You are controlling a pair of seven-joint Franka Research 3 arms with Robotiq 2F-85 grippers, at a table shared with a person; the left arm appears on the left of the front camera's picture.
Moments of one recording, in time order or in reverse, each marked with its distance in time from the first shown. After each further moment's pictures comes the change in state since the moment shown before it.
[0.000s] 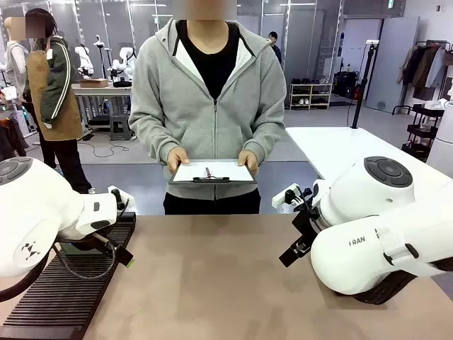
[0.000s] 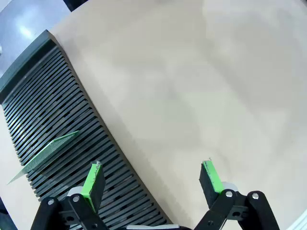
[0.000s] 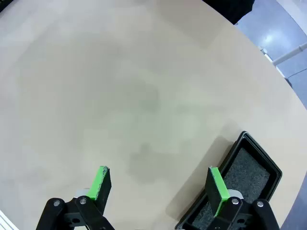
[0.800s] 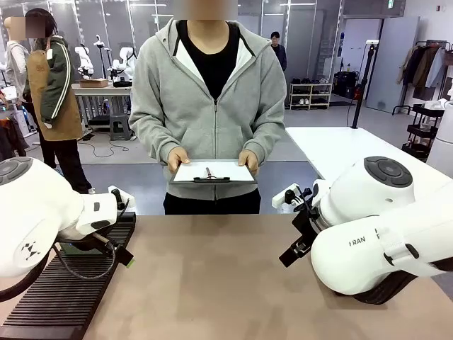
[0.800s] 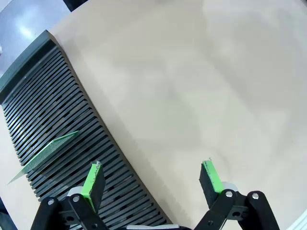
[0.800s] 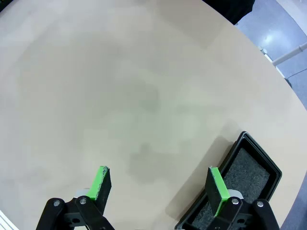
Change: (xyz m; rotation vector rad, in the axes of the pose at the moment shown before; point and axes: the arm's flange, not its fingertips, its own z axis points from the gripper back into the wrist) left arm 0.000 0.000 0.000 0.000 0.000 -0.001; right arm 0.000 0.000 0.000 -0.001 0.000 0.002
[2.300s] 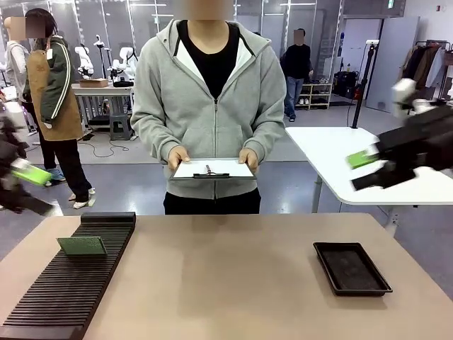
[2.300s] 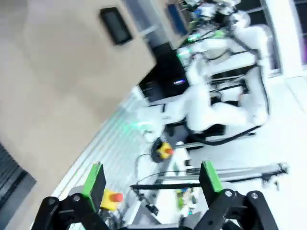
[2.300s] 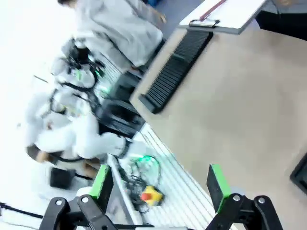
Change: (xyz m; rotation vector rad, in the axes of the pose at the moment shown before) left arm -0.042 0.102 0.216 -1.098 -0.067 0.385; right arm -0.040 -0.130 0.223 0.942 -0.257 -0.474
